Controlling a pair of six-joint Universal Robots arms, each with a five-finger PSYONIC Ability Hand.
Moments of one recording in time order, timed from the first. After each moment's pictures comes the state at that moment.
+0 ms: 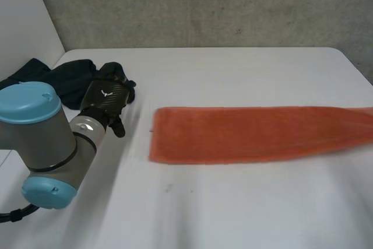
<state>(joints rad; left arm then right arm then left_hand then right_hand) 4.31 -1.98 -1.63 3.45 -1.58 3.55 1.16 -1.00 1.37 -0.05 1.27 2.23 0.20 0.21 0.22 0.21 0.05 0.98 1.18 1.17 1.19 0.98</state>
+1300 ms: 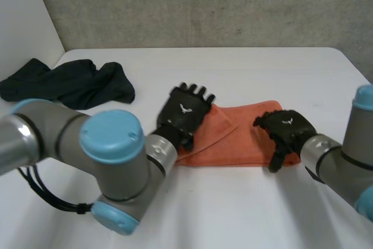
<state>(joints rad) 3.95 -2.17 -1.44 3.50 -1.59 3.55 1.83 -1.16 1.69 -0.06 1.32 2.75 0.20 0.21 0.22 0.21 0.05 0.25 0.30 0.30 0.29 0.13</state>
